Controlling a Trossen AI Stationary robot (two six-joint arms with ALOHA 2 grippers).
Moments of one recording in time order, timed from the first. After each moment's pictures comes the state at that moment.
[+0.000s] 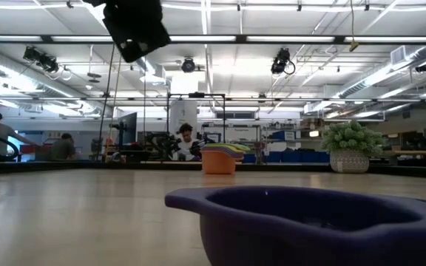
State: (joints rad) left arm -0.42 1.60 1.11 -0.27 0.00 -0.51; right arm 0.02 1.56 2.32 -1.57 -0.13 -0.18
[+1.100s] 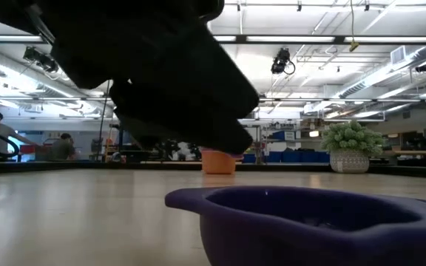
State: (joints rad) left arm -0.57 2.02 1.11 0.33 -0.14 -0.64; right arm 0.18 1.56 2.31 -1.57 -0.23 -0.19
